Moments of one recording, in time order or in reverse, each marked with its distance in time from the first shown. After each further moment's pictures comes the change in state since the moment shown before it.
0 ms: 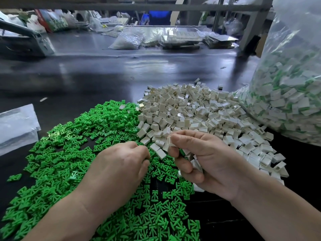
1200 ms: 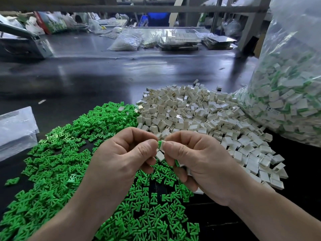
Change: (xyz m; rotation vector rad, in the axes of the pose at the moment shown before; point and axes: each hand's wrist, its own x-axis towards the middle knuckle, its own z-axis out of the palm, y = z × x) left_hand 0.002 0.011 -0.003 -1.328 0.102 -0.219; right_hand -0.003 0.006 0.004 -0.389 0.033 -0.206
